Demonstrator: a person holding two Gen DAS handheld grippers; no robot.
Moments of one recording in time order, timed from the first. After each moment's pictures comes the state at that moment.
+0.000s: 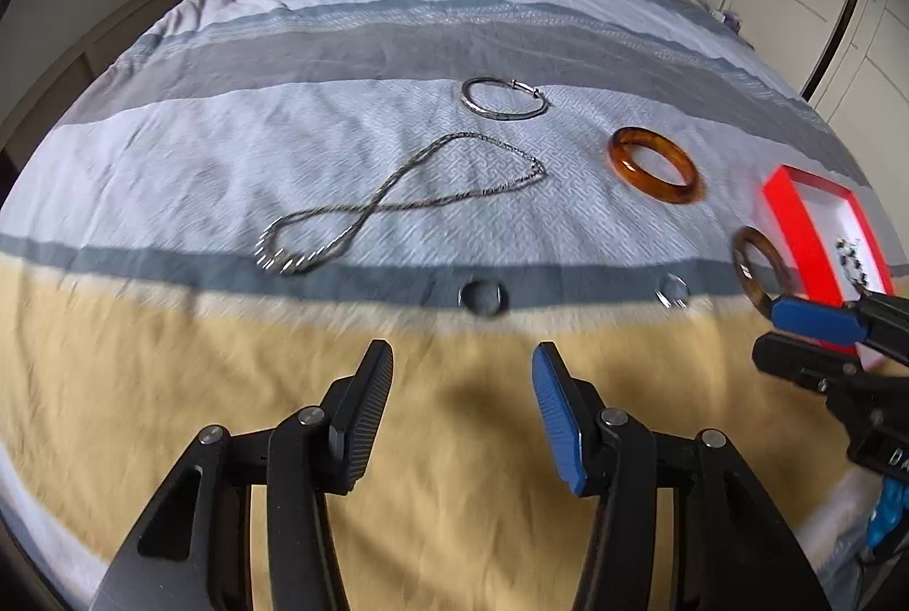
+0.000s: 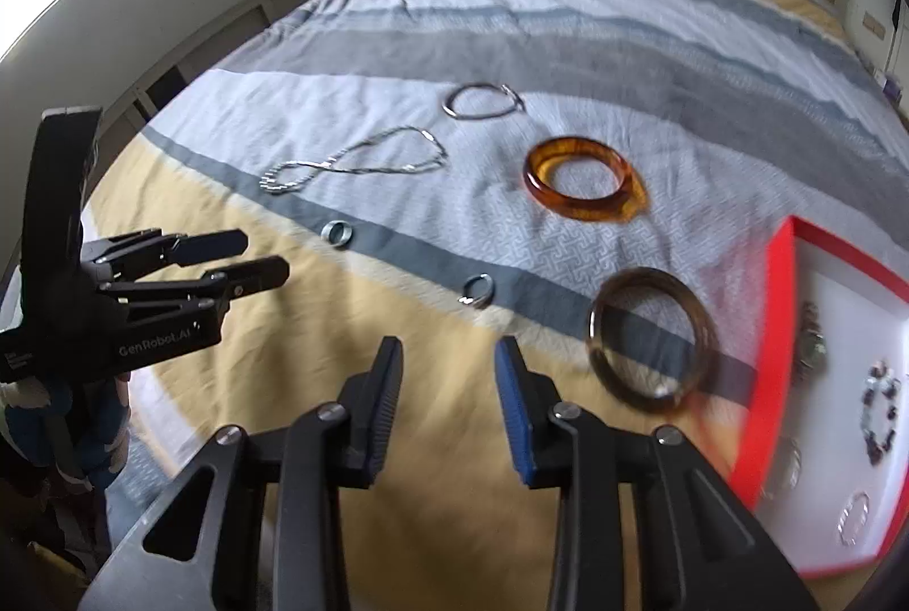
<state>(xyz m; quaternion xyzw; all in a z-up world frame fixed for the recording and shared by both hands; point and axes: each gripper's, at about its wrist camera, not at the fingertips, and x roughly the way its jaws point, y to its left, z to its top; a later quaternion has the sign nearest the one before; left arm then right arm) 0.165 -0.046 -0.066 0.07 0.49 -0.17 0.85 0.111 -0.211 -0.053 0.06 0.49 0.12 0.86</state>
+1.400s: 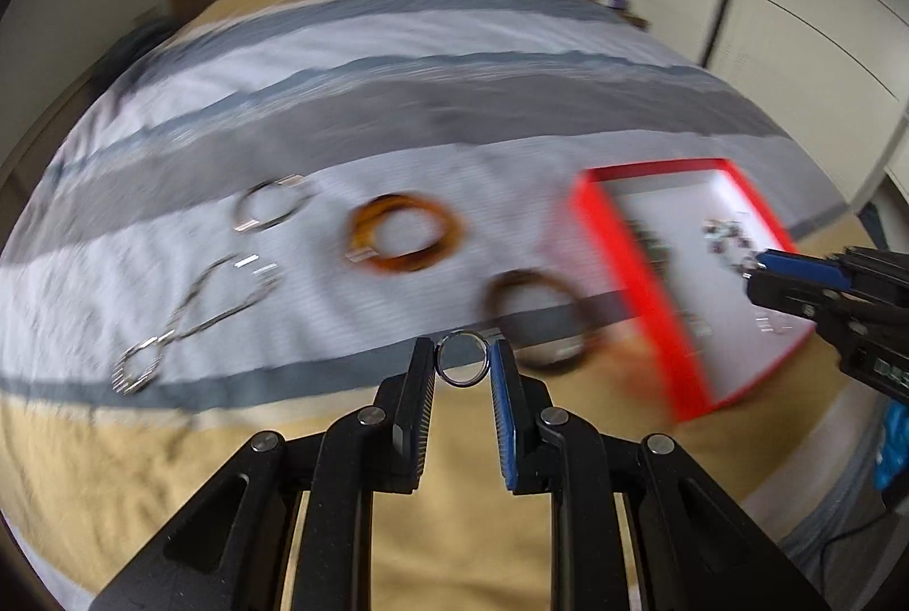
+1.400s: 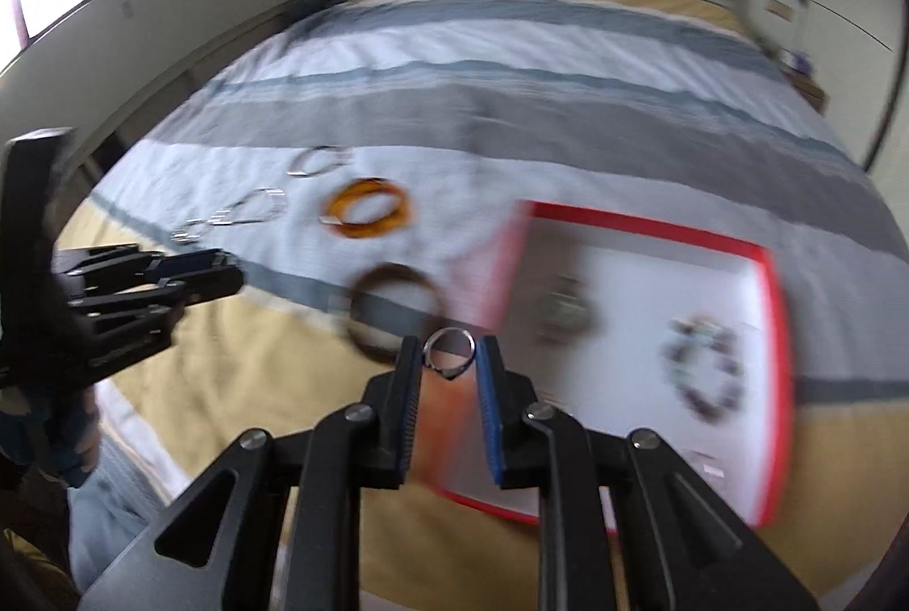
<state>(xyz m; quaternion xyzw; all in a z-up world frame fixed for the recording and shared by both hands) 0.107 -0.199 -0.010 0.13 0.43 -0.29 0.84 0.025 -0.378 -0.005 0.08 0.45 -0.01 0.89</state>
